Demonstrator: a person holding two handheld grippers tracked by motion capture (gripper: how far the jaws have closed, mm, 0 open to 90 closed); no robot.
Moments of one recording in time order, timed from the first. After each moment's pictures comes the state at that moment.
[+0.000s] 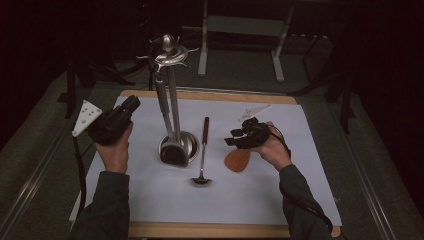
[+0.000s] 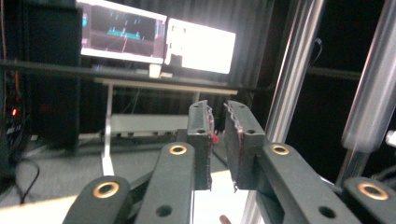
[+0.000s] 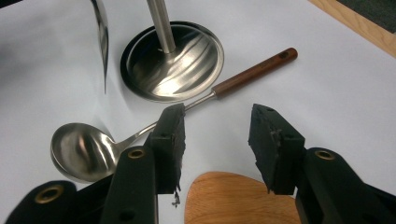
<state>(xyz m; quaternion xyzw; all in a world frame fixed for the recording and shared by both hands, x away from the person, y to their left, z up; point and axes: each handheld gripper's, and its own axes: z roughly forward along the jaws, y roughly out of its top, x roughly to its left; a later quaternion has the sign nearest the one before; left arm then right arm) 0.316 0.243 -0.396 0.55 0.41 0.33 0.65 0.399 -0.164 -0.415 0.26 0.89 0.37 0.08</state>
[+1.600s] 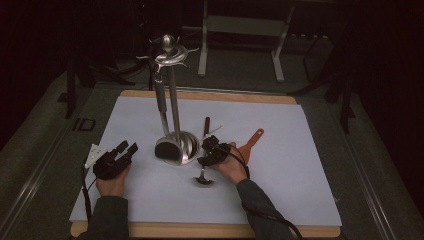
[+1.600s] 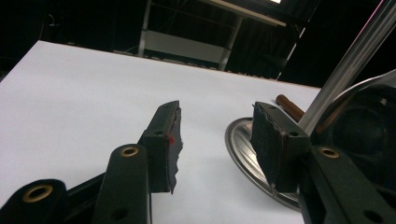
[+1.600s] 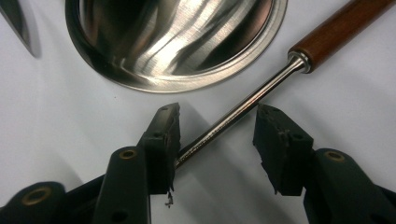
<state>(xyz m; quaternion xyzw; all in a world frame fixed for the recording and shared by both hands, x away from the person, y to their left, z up) 0.301 0.278 -0.540 0.57 0.53 0.27 0.57 0.396 -0.063 -0.515 0.34 0.90 0.27 0.07</state>
